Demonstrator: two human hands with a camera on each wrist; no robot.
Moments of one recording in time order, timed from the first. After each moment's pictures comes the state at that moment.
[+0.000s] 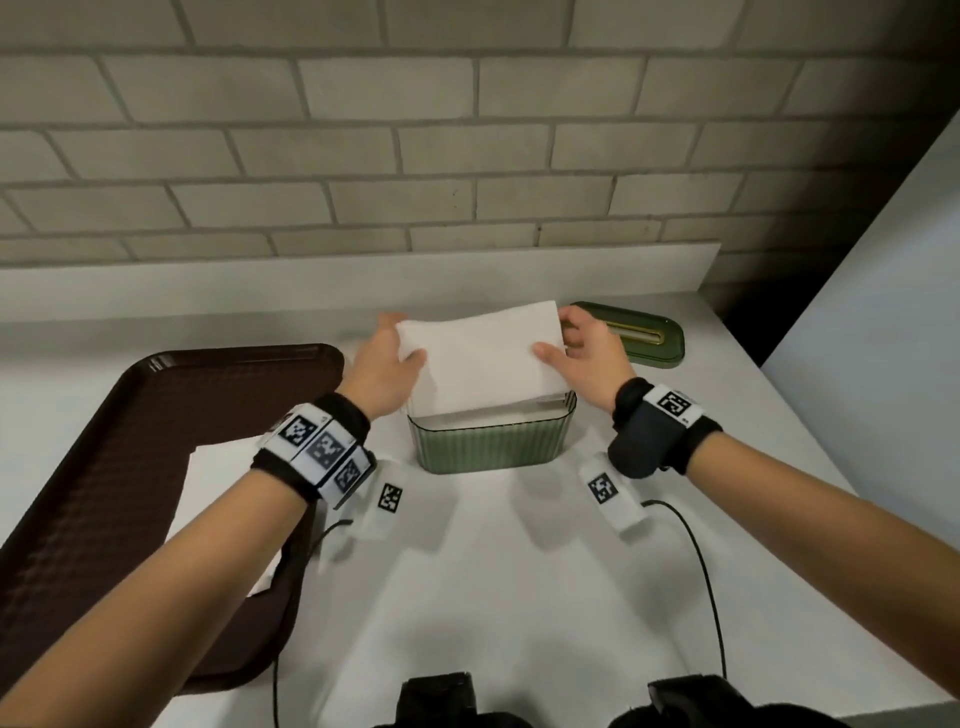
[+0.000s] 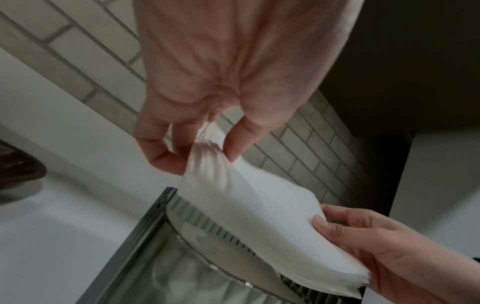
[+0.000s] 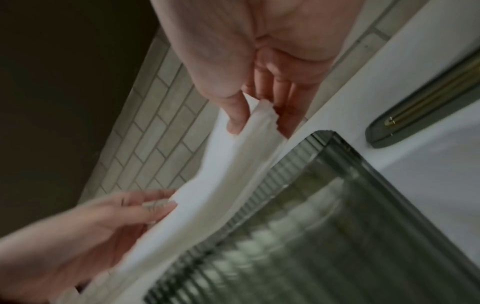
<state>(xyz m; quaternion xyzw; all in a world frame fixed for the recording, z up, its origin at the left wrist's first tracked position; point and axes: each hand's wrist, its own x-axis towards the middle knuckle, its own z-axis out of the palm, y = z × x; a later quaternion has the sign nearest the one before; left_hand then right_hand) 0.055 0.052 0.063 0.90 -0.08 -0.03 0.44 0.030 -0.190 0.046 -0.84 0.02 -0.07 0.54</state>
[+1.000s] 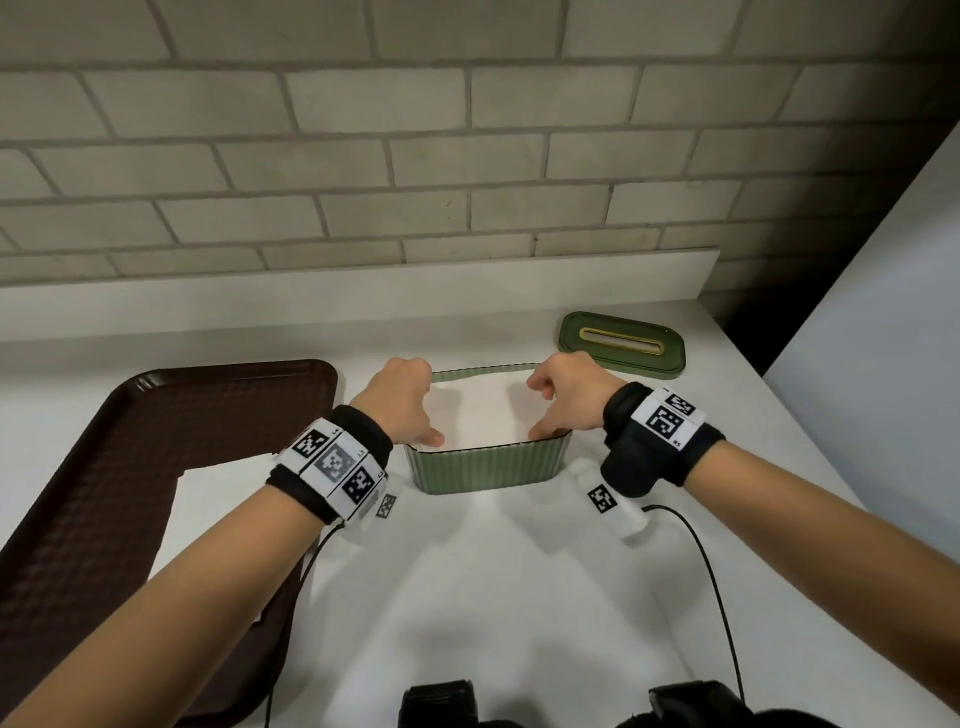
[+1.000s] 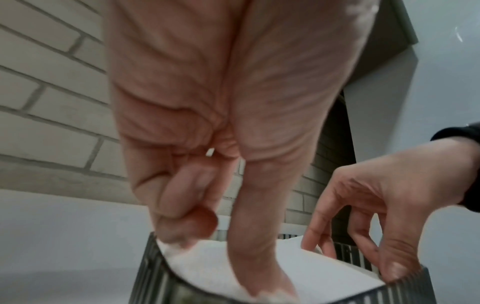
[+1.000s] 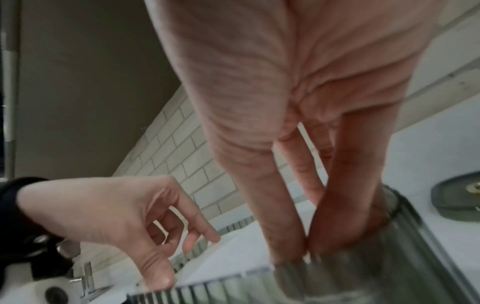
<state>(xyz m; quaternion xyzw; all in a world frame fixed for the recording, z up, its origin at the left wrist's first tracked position) 0.065 0.035 0.060 0.98 -0.13 -0.13 0.13 0.032 -0.181 0.072 -0.97 -0.01 0.14 0.19</state>
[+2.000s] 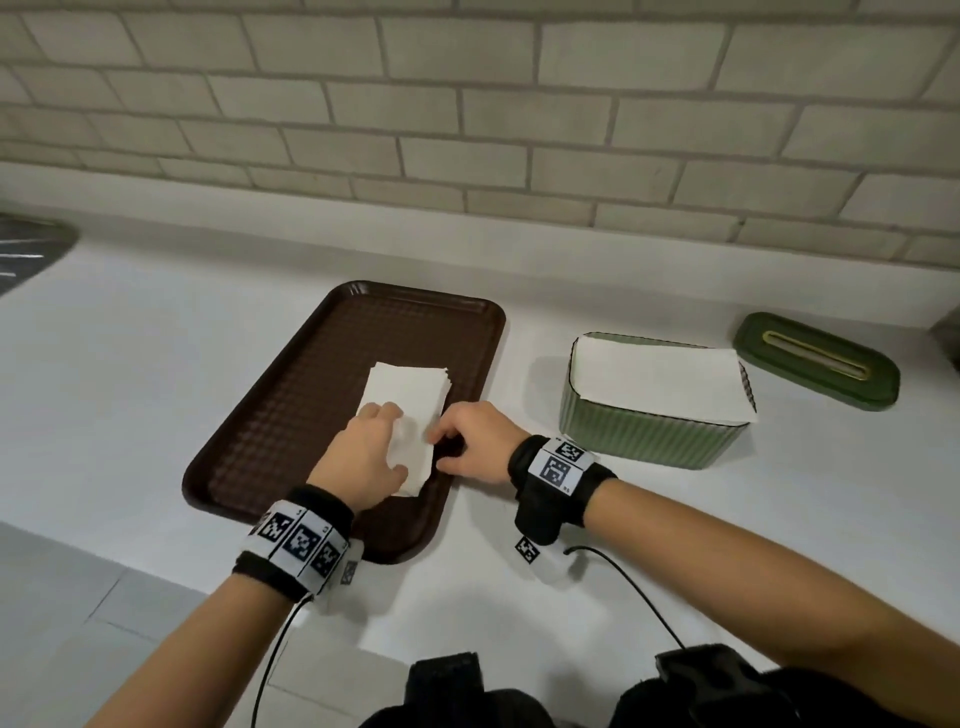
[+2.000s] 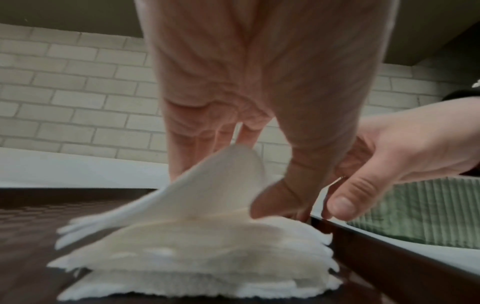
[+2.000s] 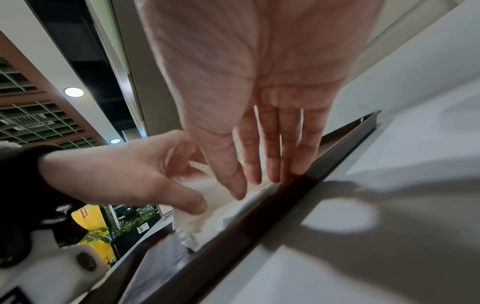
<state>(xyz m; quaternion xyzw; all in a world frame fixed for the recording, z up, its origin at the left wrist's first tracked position) -0.074 0.215 0.000 0.98 0.06 -0.06 0.18 -0.008 0.050 -0.008 -0.89 -0.34 0.18 0.26</state>
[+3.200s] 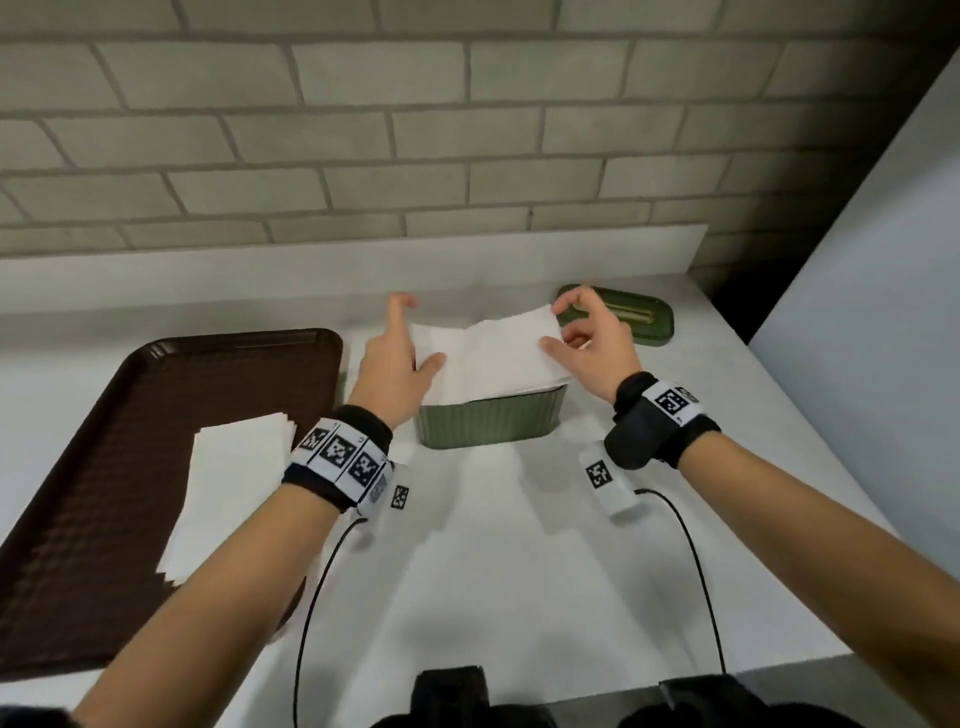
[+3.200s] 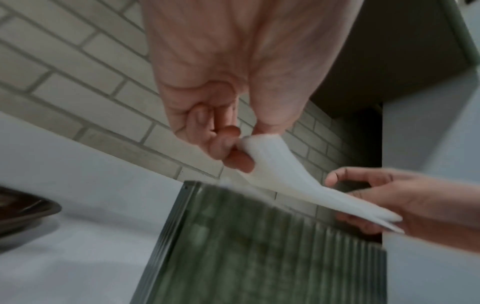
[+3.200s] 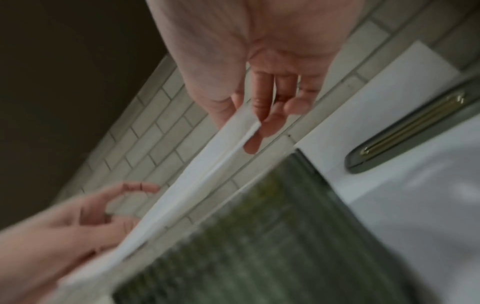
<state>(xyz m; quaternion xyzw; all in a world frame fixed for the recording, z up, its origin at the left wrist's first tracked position) 0.027 0.048 0.039 0.89 -0.14 0.09 0.42 0.005 -0.198 0.038 -0.87 0.00 -0.15 0.47</state>
